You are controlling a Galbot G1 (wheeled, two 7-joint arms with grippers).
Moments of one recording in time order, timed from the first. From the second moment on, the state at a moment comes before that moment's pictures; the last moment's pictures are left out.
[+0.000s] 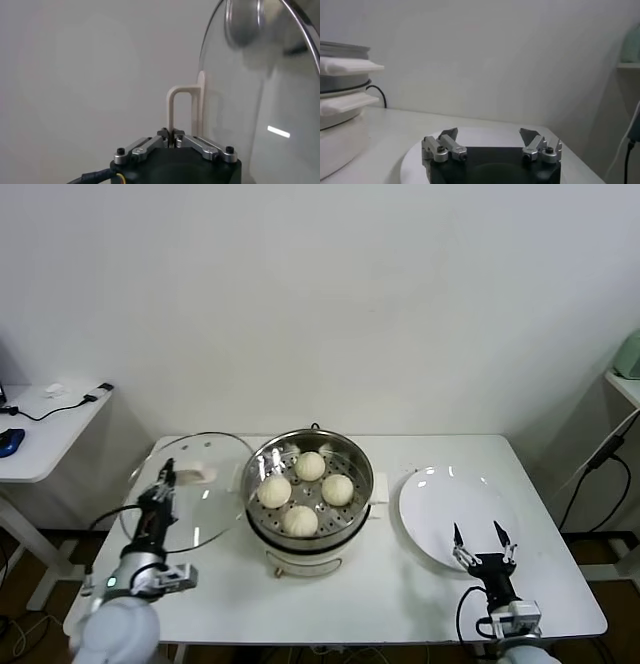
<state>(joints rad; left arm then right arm) 1.40 -1.12 -0.47 -2.06 1.10 0.34 0.01 -1.47 1.30 0.62 1.70 0.16 0.15 0.00</state>
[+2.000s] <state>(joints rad) 1.08 -1.44 0.07 -1.82 1.56 0.66 0.16 -1.50 1.33 0.65 1.68 0.17 0.24 0.03</state>
